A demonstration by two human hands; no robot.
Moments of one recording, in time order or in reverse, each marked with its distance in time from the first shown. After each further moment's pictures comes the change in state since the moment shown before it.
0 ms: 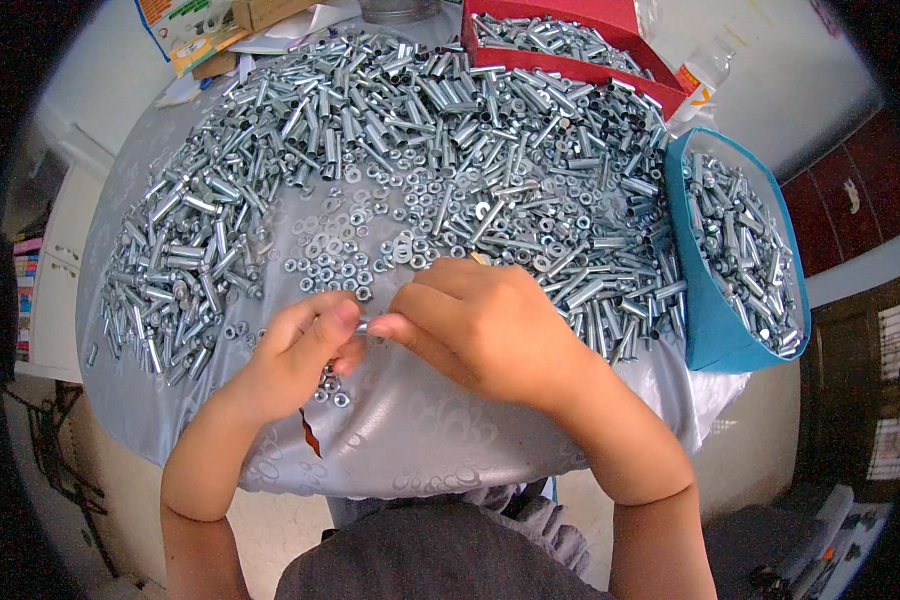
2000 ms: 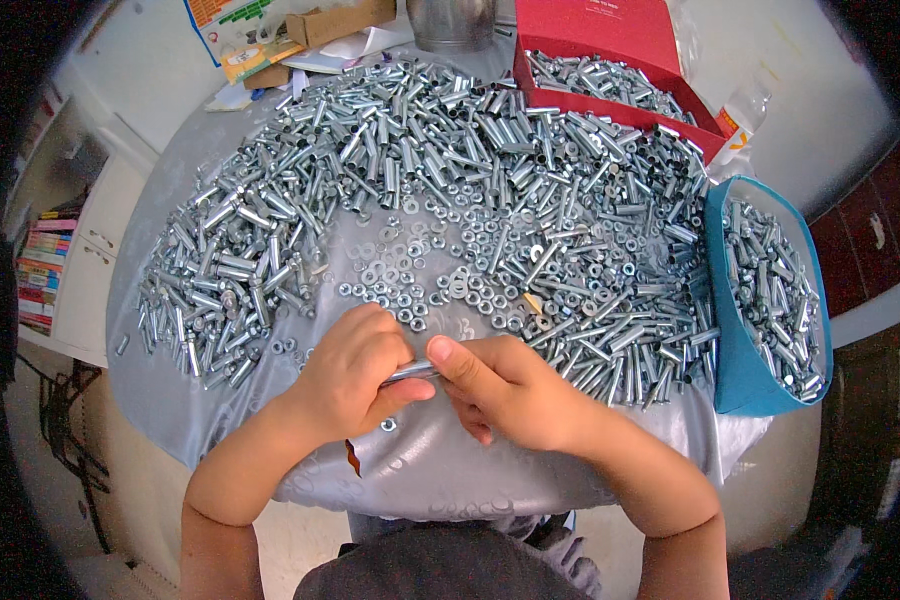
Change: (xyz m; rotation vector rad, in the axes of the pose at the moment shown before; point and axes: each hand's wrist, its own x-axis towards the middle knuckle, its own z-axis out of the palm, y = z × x) left_hand 0.010 -0.012 -0.008 0.906 0.170 0.917; right_hand 0.002 -0.013 0.010 1.122 -0.300 0.749
